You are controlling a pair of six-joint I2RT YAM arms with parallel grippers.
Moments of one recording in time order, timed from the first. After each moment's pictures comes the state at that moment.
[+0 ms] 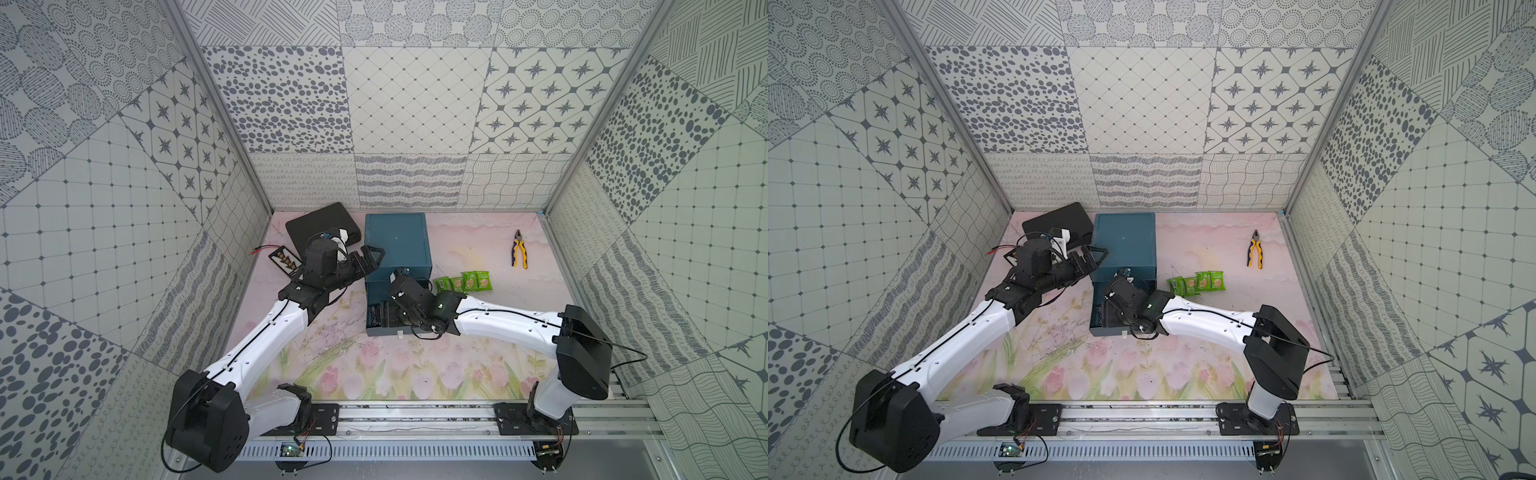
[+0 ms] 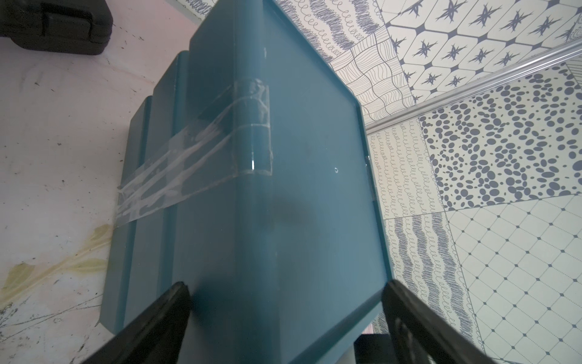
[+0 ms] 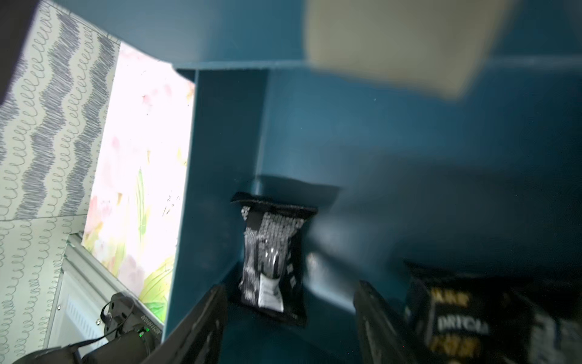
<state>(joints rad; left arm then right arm) -0.31 1.21 0.89 -0.11 0.32 -0.81 1.06 1.69 1.23 -0.41 0.11 0.82</state>
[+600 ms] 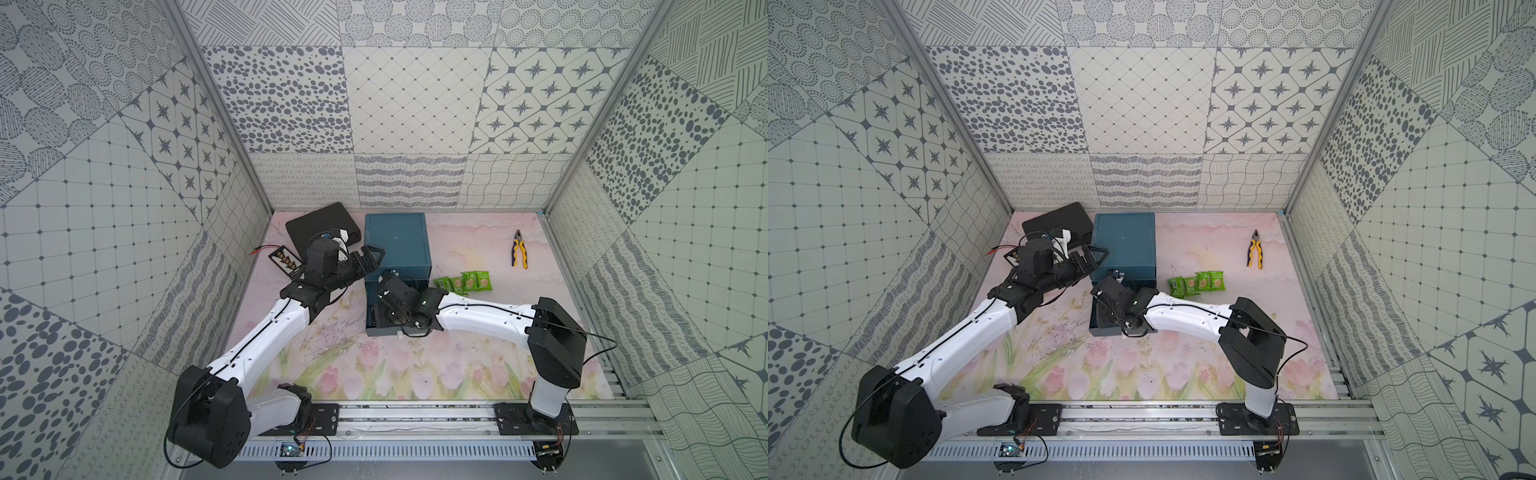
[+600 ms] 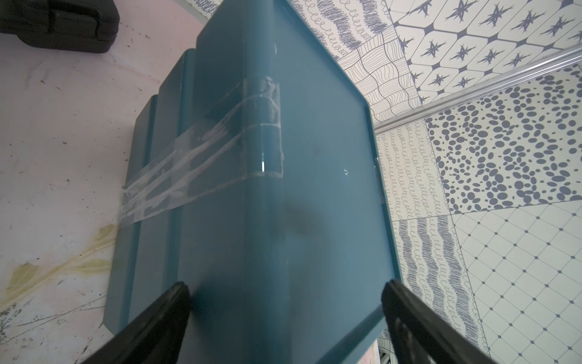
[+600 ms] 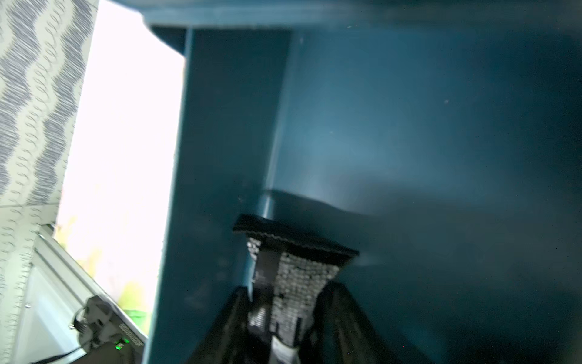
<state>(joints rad) -0.31 1.23 0.89 -0.11 0.31 -0.82 1.06 1.81 1.32 -0.43 0.07 0.78</state>
